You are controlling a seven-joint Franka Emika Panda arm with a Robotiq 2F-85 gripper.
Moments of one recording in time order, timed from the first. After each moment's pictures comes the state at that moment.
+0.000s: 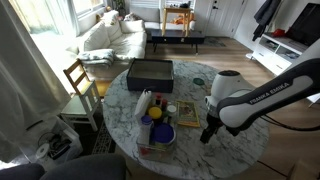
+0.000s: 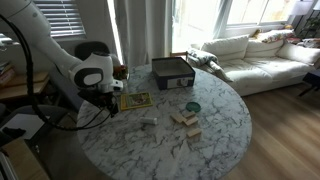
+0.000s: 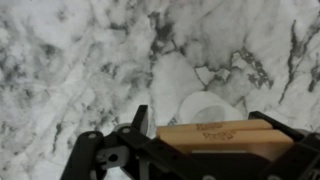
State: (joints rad) arm -0.03 0.32 0.07 -2.36 0.07 2.56 -0.13
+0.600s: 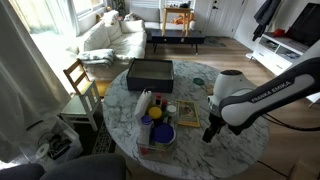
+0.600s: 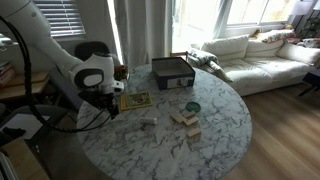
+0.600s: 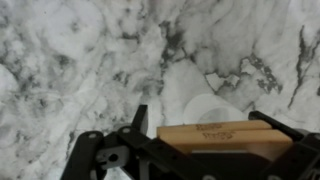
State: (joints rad) arm -0.04 0.31 0.06 -2.37 0.07 2.55 -0.13
